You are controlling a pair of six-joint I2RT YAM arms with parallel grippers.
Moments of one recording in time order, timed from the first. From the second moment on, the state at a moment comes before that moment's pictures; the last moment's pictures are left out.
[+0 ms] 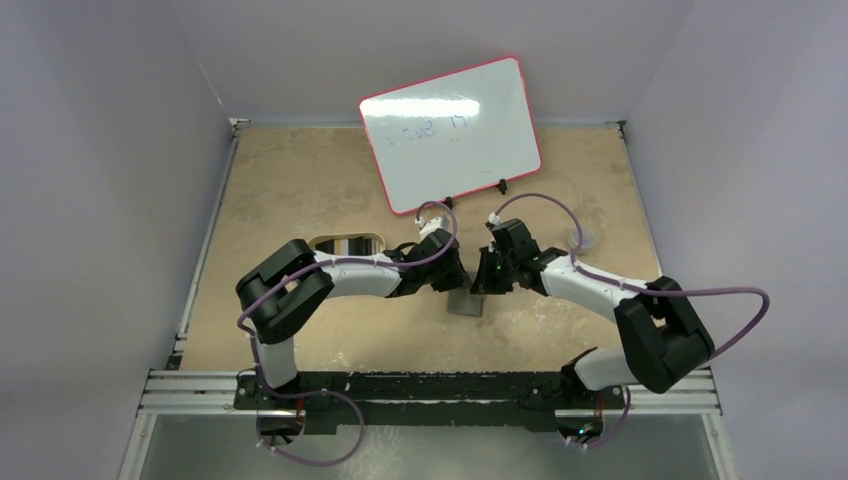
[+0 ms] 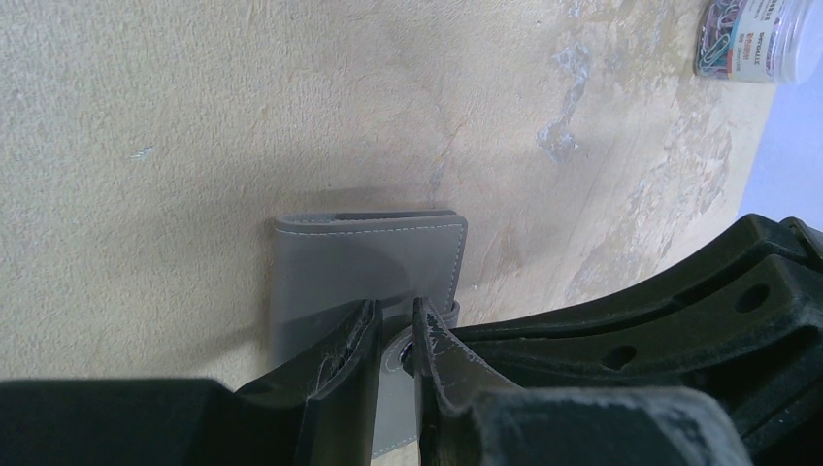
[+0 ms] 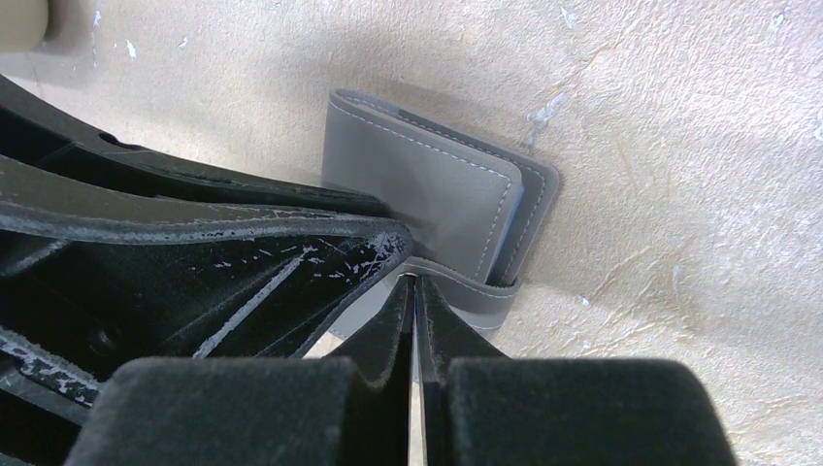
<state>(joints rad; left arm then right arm) -0.94 1.84 1.00 0.07 -0.07 -1.10 0.54 1.40 0.66 -0.26 -0.18 0.60</state>
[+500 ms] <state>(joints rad) -0.94 1.84 0.99 0.07 -0.07 -1.11 0.54 1.53 0.80 -0.41 -0.17 0.61</state>
